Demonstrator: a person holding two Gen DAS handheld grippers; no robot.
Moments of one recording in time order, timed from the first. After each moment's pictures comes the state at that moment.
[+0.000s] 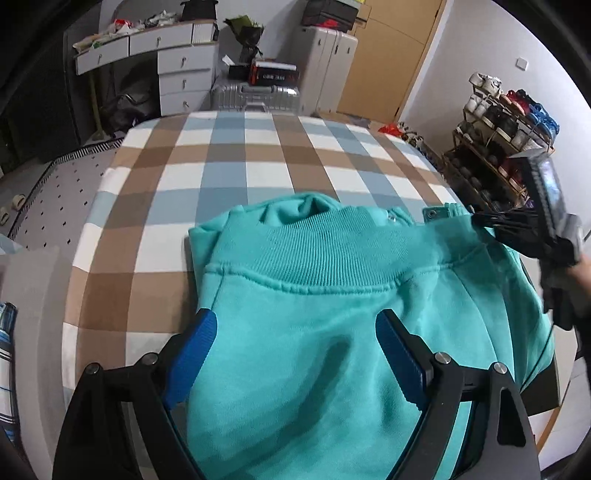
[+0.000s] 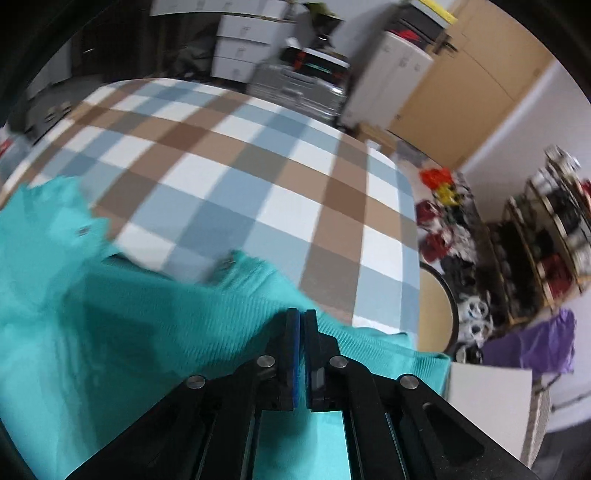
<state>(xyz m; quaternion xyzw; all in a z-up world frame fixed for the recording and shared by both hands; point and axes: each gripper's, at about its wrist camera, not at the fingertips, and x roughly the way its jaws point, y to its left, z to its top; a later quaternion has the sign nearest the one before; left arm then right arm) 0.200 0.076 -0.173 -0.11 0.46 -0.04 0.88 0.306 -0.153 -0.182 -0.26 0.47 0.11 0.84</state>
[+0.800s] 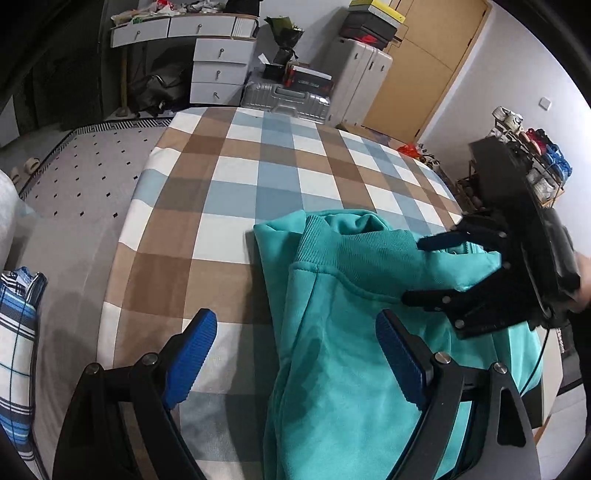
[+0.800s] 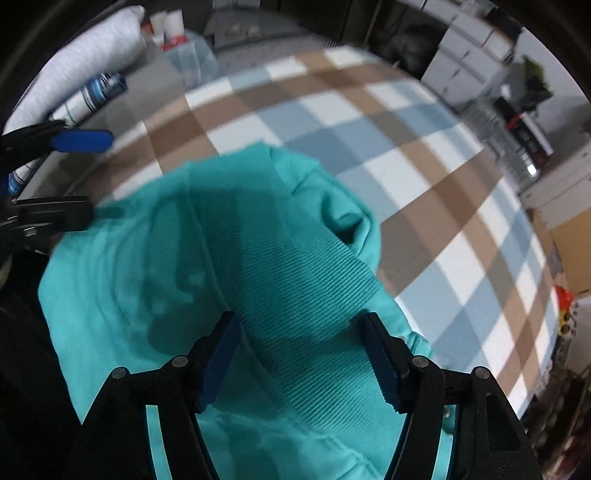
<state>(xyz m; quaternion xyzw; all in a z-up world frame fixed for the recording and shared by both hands) 0.186 0.134 -0.169 -0.16 0.45 -0.02 0.88 0.234 0.034 -0.191 -0.40 0.48 0.41 0.66</state>
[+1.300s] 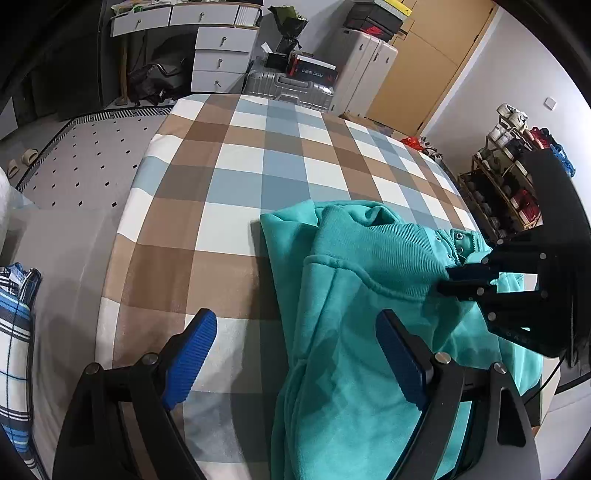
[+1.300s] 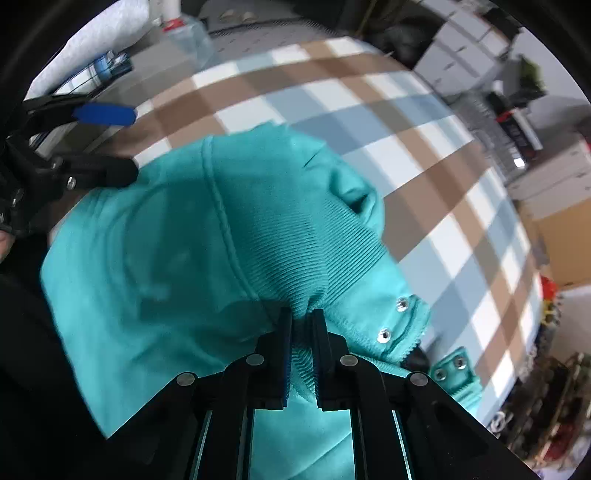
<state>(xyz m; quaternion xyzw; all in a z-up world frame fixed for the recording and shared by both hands) 0.188 0.141 -0.175 -0.17 0.46 -0.02 0.87 0.190 0.025 -0.173 -0.44 0.44 0.35 0.70</state>
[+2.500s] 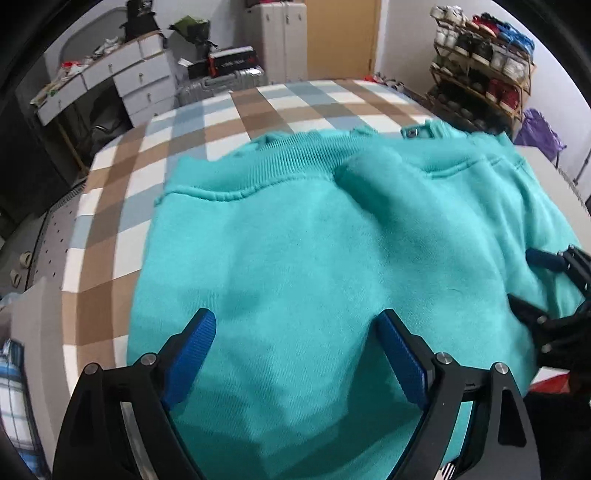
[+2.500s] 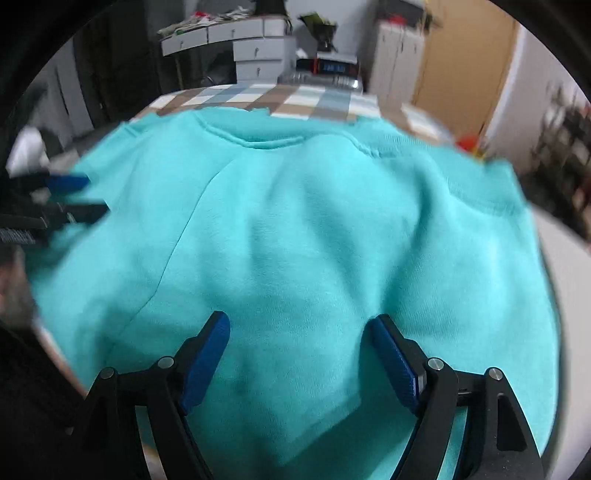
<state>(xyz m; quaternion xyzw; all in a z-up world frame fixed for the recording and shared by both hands) 0.184 0.026 -0.185 0.02 0.48 -0.06 0.87 0.124 -0.160 -0.206 -0.16 0.44 0.16 0.87</state>
